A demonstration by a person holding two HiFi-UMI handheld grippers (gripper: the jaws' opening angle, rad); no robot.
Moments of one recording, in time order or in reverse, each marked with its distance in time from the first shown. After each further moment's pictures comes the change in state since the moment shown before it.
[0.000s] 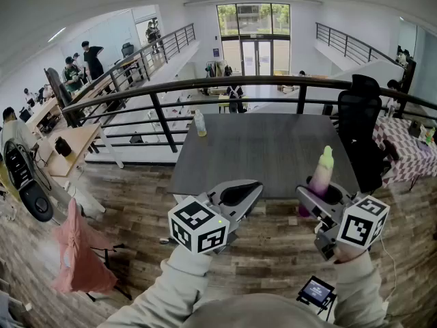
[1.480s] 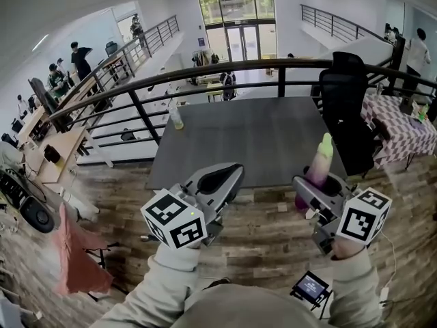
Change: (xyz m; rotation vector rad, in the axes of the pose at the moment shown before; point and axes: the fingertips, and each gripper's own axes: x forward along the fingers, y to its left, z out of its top) left arm 0.071 -0.025 0.020 -0.034 -0.083 0.020; right arm -0.069 -0.074 0.012 0.075 -0.046 -0.027
